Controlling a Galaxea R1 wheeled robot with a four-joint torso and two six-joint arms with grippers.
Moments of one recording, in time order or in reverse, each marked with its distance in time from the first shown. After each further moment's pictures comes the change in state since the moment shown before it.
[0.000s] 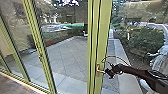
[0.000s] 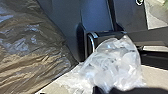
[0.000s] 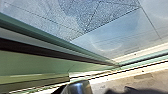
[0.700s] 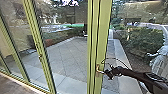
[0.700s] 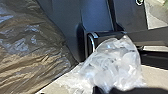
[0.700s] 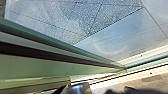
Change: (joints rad) left arm 0.003 0.000 0.000 0.000 -0.001 0.000; right arm -0.057 0.038 -0.065 -0.014 0.099 0.015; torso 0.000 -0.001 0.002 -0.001
